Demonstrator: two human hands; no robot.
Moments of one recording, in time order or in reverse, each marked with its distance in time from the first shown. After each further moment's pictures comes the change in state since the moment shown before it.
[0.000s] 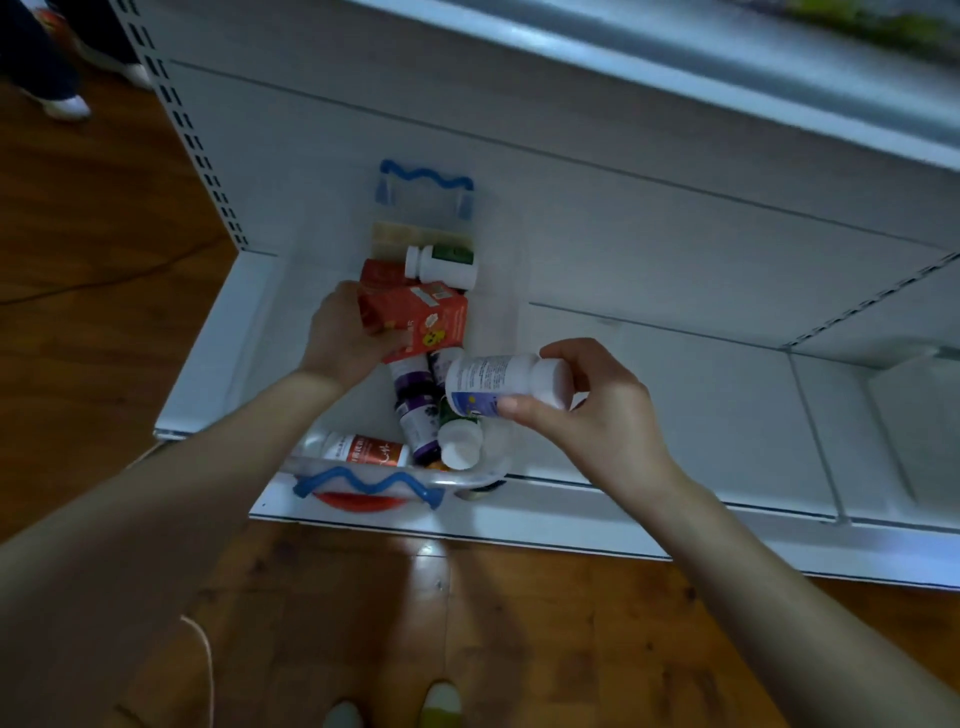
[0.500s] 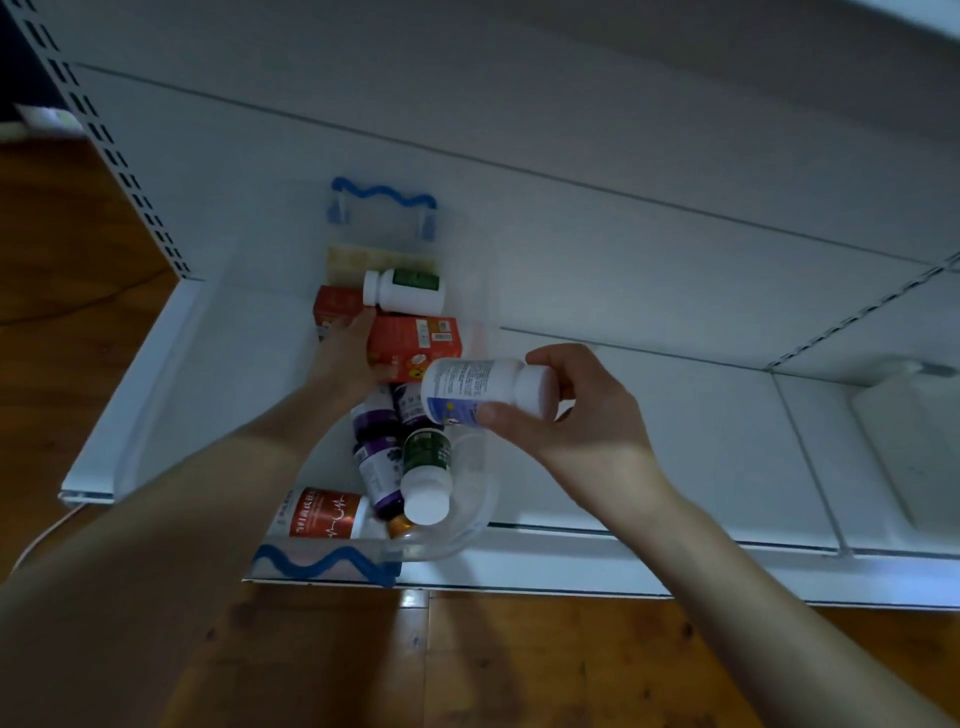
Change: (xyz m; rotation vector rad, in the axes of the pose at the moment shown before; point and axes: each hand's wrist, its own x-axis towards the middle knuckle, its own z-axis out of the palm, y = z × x) left_hand 0.053 -0.015 0.060 0.061 -0.184 0.129; right_hand 0.030 0.018 0.002 0.040 0.004 0.068
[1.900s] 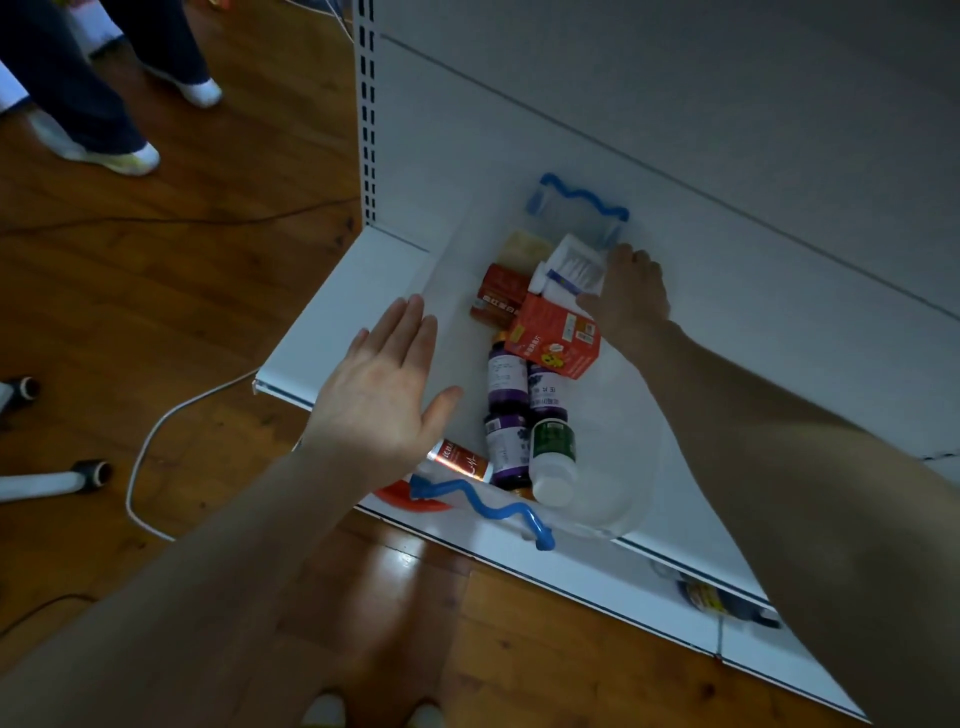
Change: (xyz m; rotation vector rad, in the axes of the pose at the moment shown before) left_hand -0.146 -0.030 -0.087 0.423 0.190 0.078; right_hand 0.153 -0.033 0.100 -0.751 -0.057 -0.112
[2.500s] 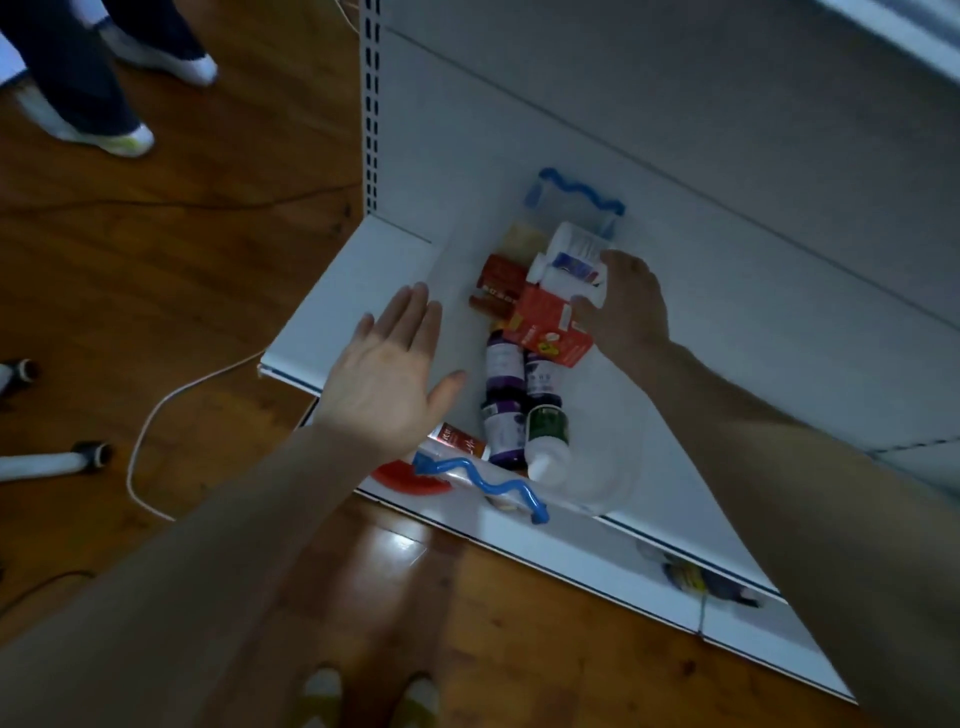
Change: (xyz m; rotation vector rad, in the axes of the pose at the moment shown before) left_hand 0.002 0.001 -0.003 0.093 -0.042 -0.010; right_hand -0.045 -0.001 -0.016 0.143 0.033 -0.116
